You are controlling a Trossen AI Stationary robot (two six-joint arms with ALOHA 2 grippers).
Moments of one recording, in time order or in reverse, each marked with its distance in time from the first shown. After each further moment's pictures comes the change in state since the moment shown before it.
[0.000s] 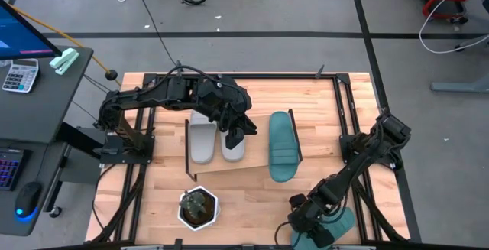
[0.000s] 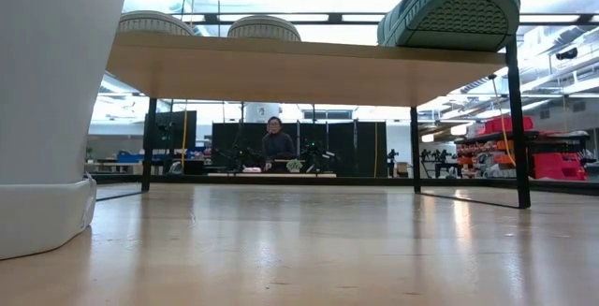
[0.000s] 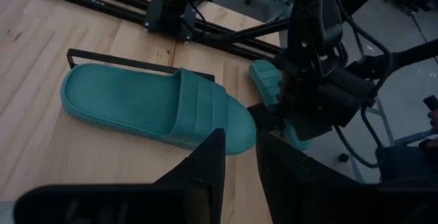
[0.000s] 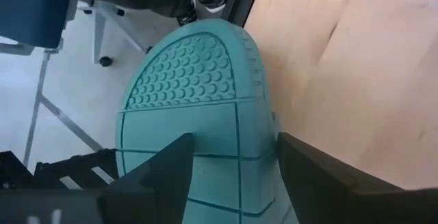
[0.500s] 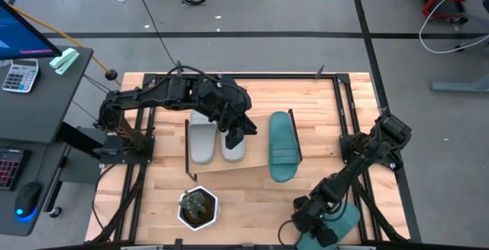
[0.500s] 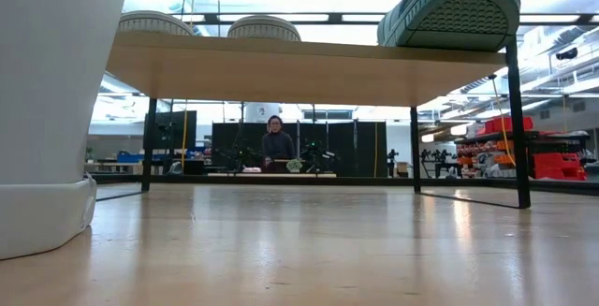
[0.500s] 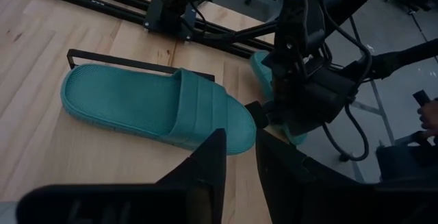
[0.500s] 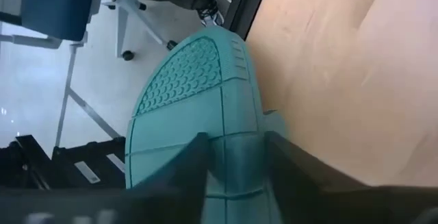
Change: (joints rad) left arm 0.000 0.000 0.000 0.000 0.000 0.003; right arm 0.022 0.003 -0.123 0.096 -0.066 0.018
